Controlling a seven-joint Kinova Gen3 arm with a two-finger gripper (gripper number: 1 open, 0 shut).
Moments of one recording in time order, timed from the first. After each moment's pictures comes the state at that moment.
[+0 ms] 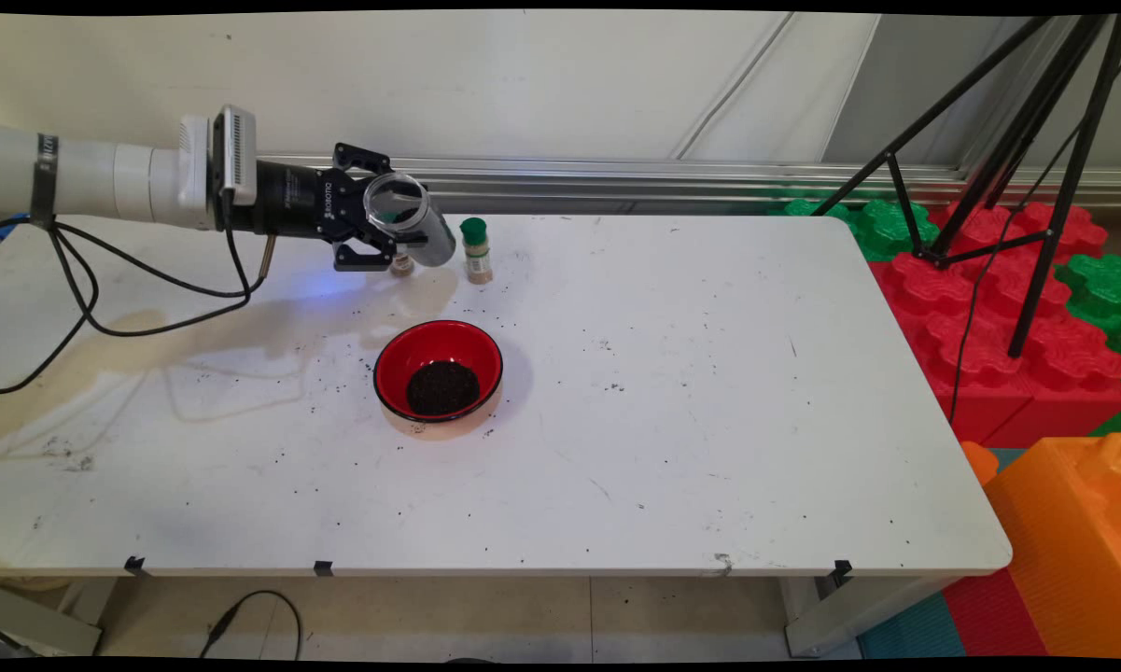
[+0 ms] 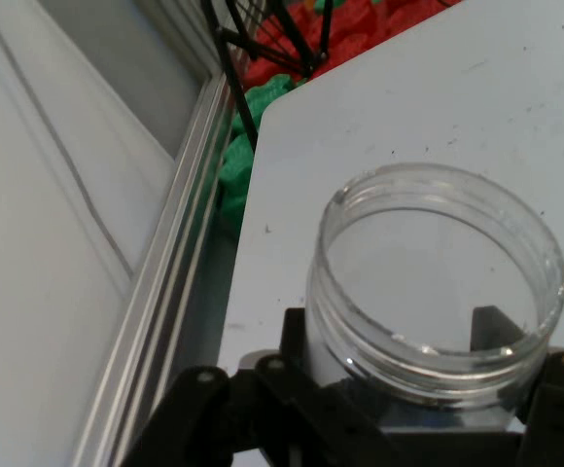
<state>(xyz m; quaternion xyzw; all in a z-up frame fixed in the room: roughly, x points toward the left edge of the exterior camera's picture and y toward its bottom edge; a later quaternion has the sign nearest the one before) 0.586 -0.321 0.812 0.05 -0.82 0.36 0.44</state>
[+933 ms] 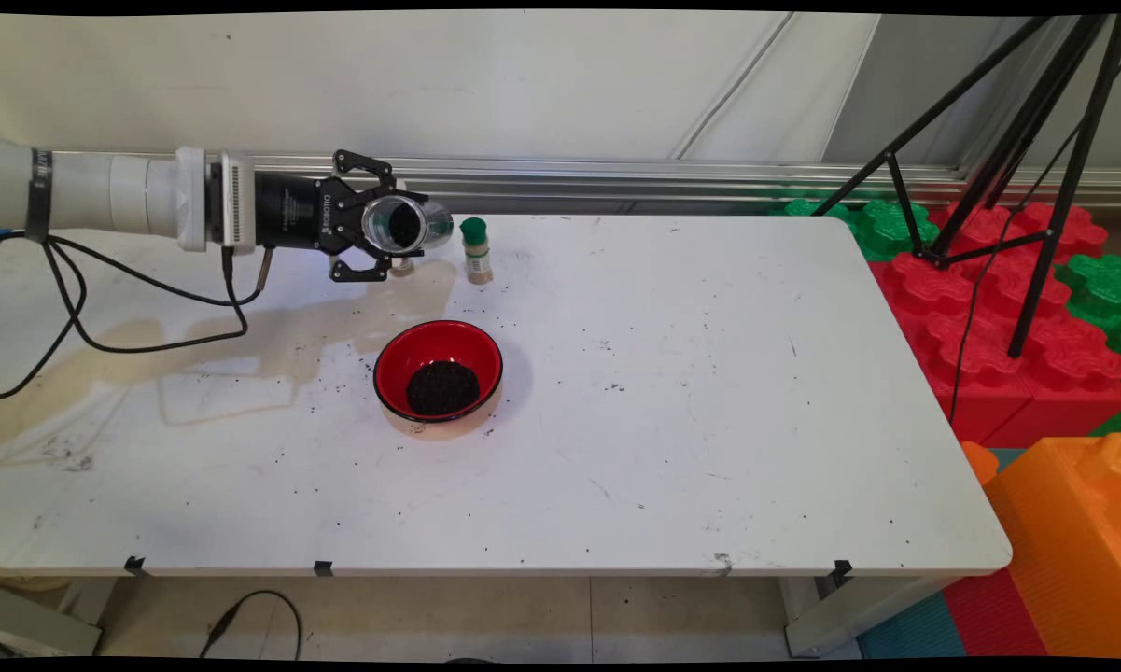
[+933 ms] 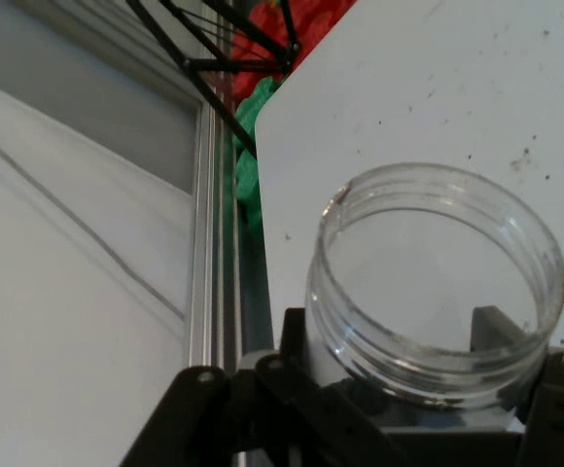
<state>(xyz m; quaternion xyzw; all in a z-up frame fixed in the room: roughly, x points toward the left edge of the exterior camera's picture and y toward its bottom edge) 0.580 -0.308 0.808 -0.09 -0.82 0.43 0.37</state>
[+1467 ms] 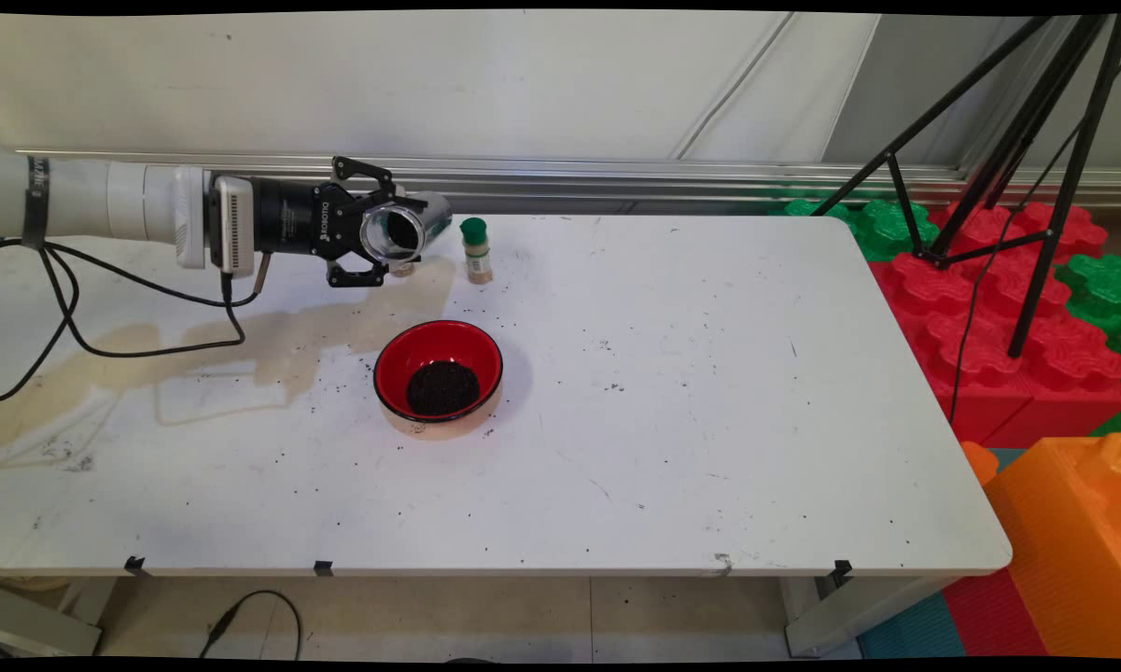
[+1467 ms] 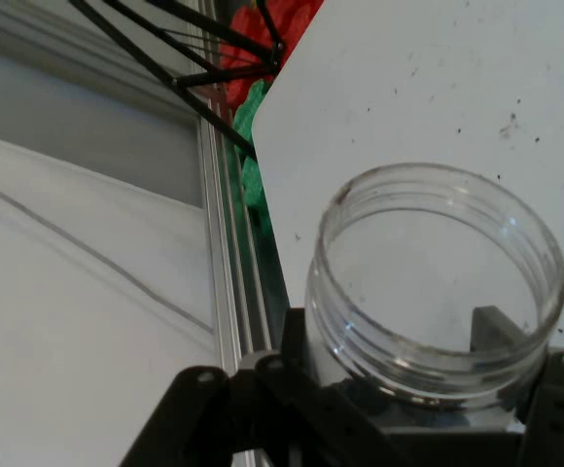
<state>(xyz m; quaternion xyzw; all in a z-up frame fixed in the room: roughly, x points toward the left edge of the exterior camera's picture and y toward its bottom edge) 0.578 -0.302 0.806 -0.15 -0.81 0.46 0.33</state>
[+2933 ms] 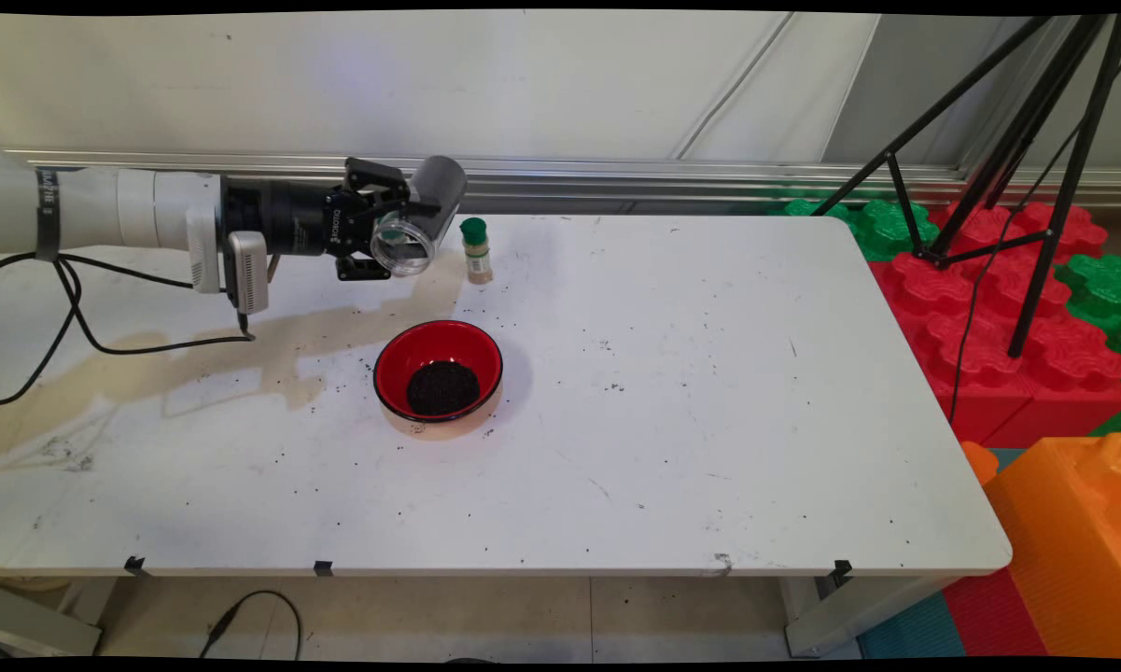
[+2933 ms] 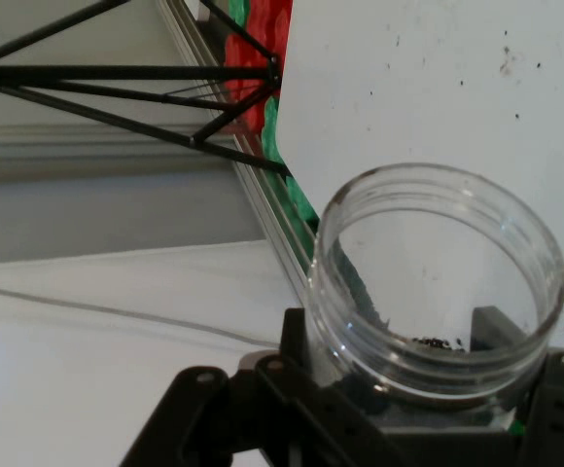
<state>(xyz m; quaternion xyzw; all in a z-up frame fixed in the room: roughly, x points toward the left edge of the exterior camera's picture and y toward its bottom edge) 0.561 -0.298 0.805 -0.31 -0.75 0.54 0.22</state>
